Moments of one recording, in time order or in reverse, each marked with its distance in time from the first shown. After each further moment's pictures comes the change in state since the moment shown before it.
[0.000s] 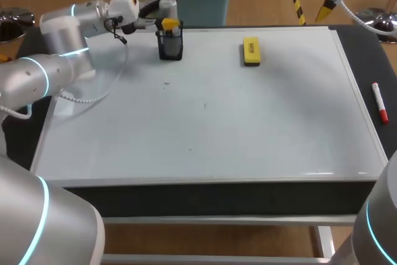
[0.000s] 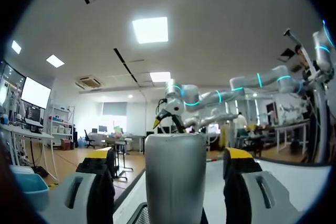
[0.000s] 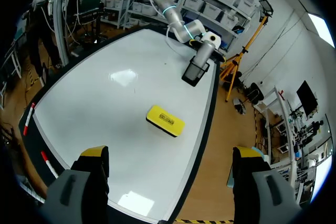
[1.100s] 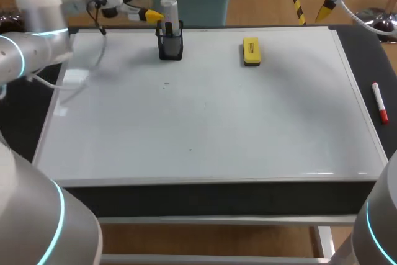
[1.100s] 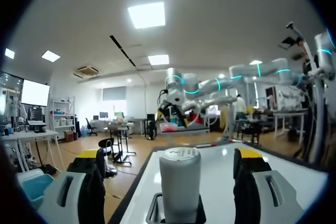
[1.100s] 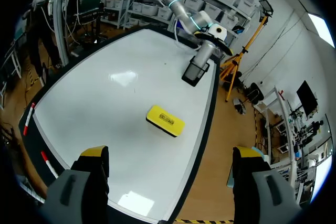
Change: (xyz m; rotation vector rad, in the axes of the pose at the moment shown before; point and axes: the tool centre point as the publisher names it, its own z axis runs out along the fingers) left arm -0.007 -0.034 -0.031 -0.191 0.007 0.032; right arm 0.000 0.000 0.000 0.000 0.000 0.000
